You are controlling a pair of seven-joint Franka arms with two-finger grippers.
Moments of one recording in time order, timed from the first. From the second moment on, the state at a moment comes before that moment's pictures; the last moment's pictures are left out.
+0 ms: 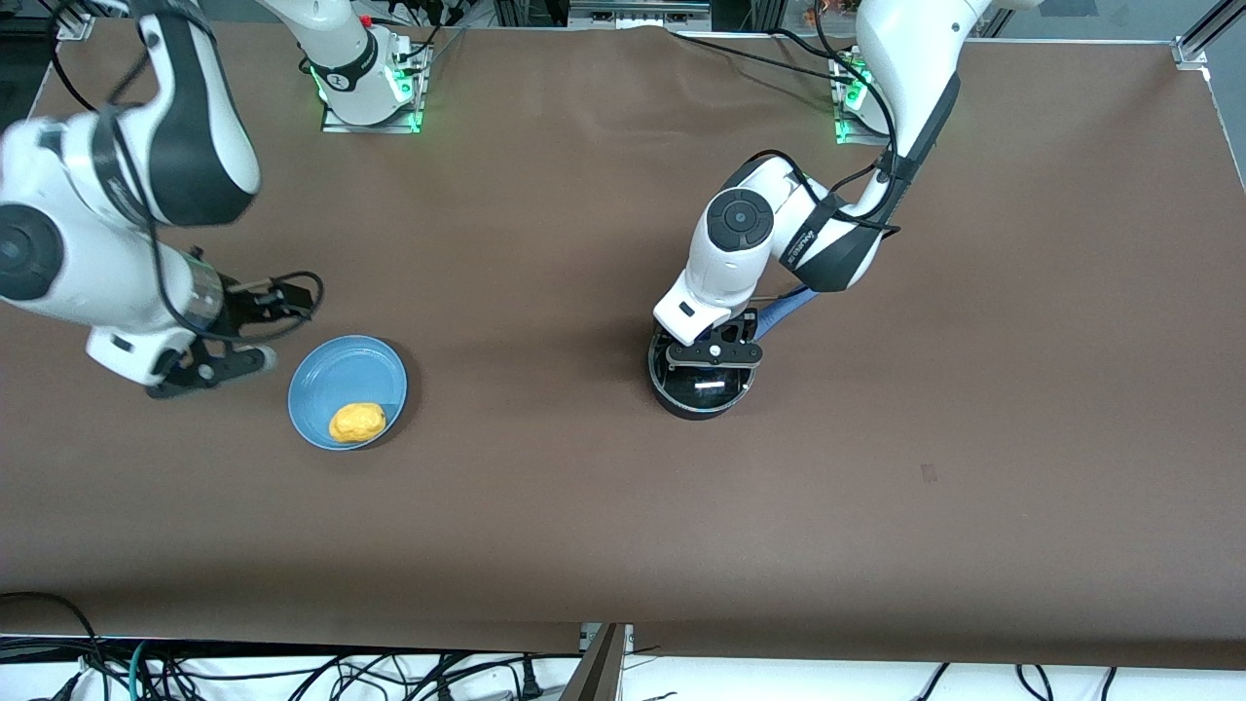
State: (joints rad) left arm -0.43 0.54 -0.23 -1.73 0.13 2.29 -0.71; right arm 0.14 0.36 0.01 -1.56 -0.03 1.75 -0.26
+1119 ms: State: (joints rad) left arm -0.42 0.52 -0.23 -1.72 0.13 2.29 -0.71; right arm 0.14 0.74 0.01 -1.56 -0.08 2.23 -0.80
